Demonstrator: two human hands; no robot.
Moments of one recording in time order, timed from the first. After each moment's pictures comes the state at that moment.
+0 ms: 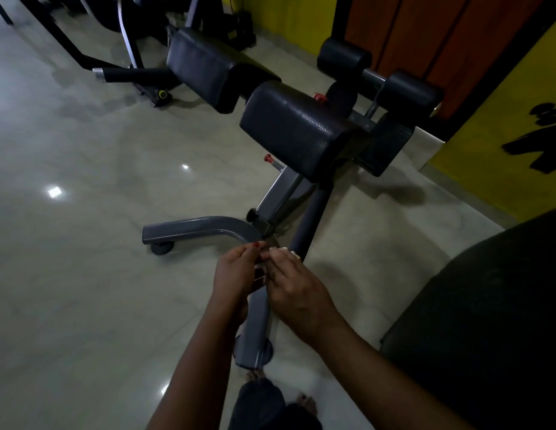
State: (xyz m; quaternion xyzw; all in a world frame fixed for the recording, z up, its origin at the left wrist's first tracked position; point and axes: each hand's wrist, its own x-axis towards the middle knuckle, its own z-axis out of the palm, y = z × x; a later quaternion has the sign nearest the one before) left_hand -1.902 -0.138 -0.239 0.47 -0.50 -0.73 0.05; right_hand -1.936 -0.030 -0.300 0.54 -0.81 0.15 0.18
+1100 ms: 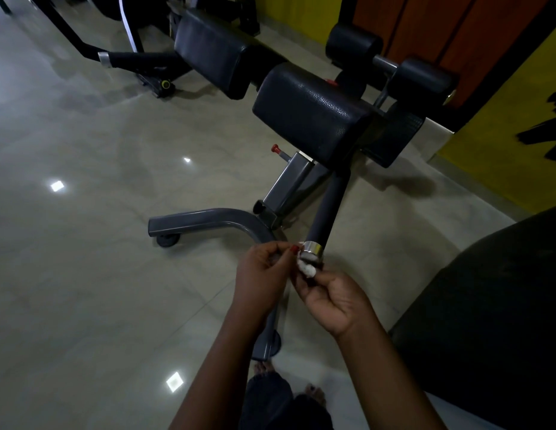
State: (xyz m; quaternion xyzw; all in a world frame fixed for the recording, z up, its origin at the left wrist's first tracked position) left_hand -1.880 -0.132 -0.245 0.33 -0.70 -0.63 0.05; right_hand -1.932 -0.036 -0.263 -0.35 -0.26 0.81 -0.38
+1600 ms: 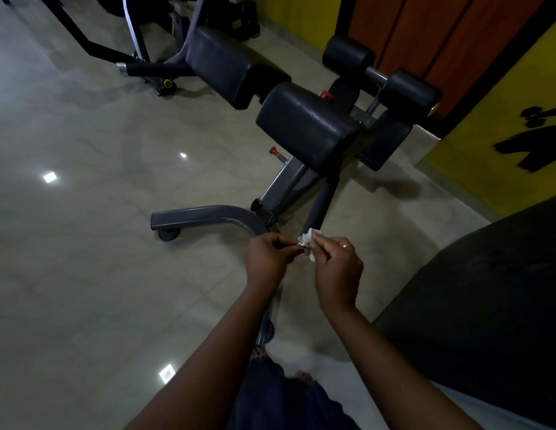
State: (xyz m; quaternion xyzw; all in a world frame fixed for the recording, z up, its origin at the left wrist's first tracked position) left_hand -1.892 -0.127 -0.236 0.39 -0.71 -0.59 0.03; right_hand -1.928 -0.018 -0.264 0.10 -0.89 0.45 0.05
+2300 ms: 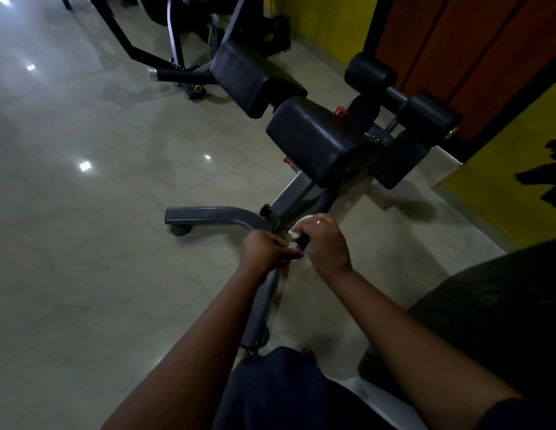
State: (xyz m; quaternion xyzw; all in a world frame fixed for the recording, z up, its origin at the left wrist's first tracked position) left_hand -1.913 -0.127 -0.224 0.42 -0.69 -0.58 -0.05; right_hand -2.008 -0.021 -0.268 0.41 -0.84 0.35 0.05
